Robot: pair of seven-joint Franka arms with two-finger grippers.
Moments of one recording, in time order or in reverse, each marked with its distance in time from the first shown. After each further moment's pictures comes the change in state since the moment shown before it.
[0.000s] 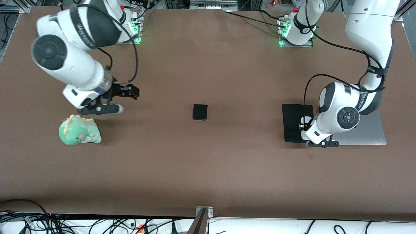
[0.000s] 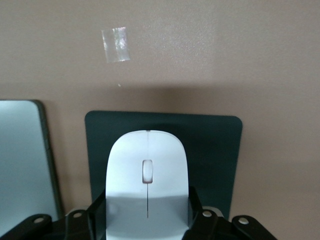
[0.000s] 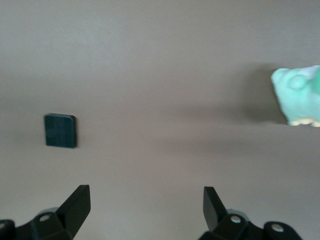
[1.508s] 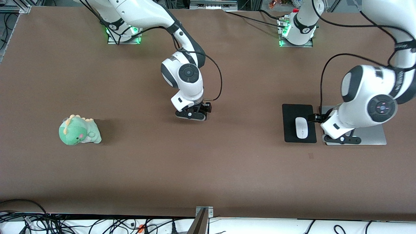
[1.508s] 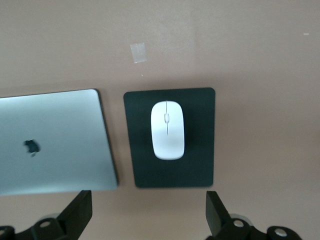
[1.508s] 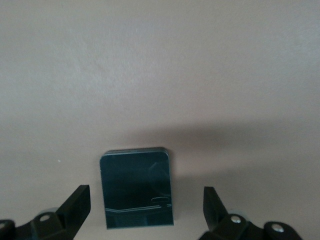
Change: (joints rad) left arm 0.013 -0.137 -0.032 0.304 0.000 -0.533 0.117; right arm 0.367 0.394 -0.001 -0.101 -0.137 0.621 0.551
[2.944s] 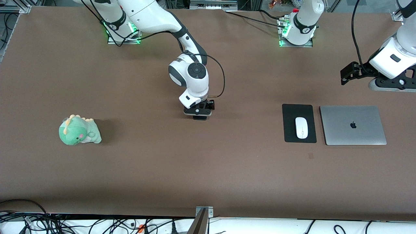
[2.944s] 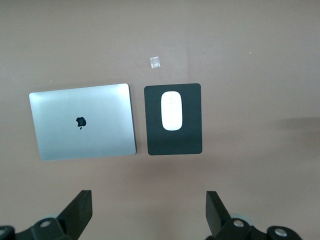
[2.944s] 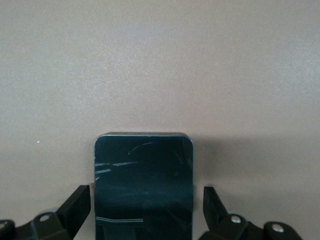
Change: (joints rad) left arm -0.035 -0.409 0.054 -0.092 -0.043 -0.119 0.026; right arm 0.053 0.065 -0.012 -0.054 -0.063 0.154 0.034
